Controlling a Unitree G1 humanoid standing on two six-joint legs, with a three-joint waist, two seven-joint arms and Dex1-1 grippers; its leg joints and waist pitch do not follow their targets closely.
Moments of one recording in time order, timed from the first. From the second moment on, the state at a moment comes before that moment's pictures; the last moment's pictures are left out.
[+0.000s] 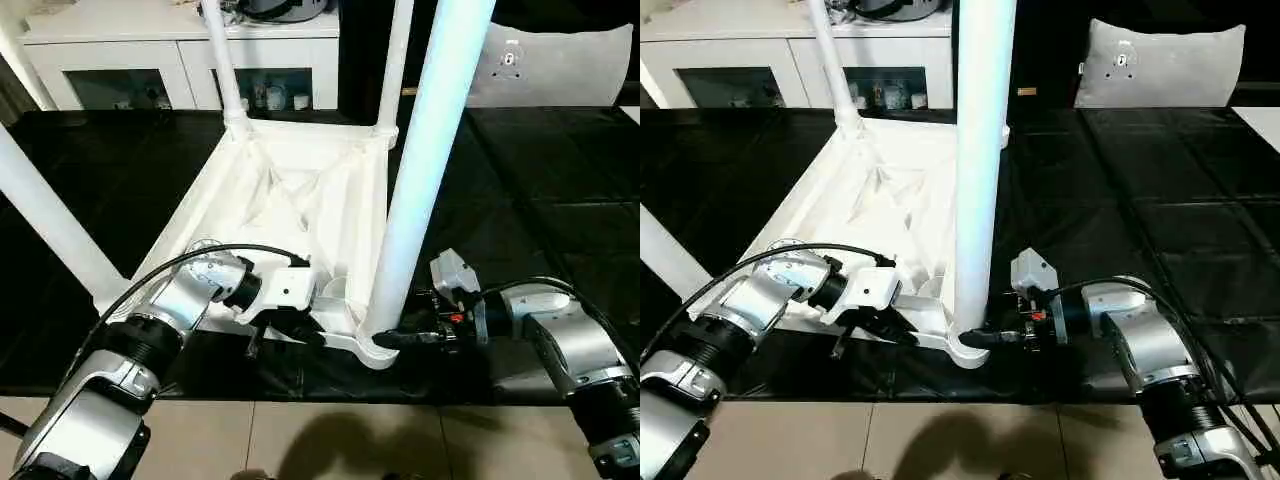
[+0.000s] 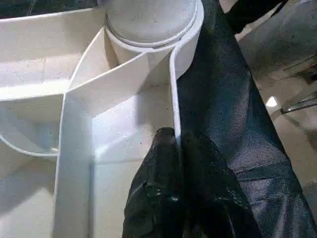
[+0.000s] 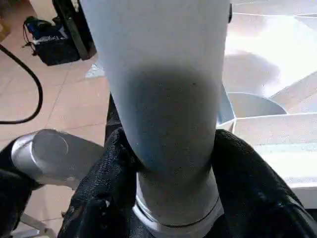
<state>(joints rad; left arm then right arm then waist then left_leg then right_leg) -0.67 0.38 -0.43 0.64 0.08 -0.15 -1.46 -0.38 -0.50 0.20 0.29 0.25 0.20 1.39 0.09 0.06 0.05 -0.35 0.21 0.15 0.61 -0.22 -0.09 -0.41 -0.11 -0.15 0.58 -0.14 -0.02</state>
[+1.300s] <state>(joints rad) -0.70 0.26 -0.36 0.70 0.17 -0.03 -1.05 -0.22 -0.25 0.04 0.07 0.16 0.37 0.65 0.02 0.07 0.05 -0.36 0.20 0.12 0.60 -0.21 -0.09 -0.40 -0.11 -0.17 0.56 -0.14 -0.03</state>
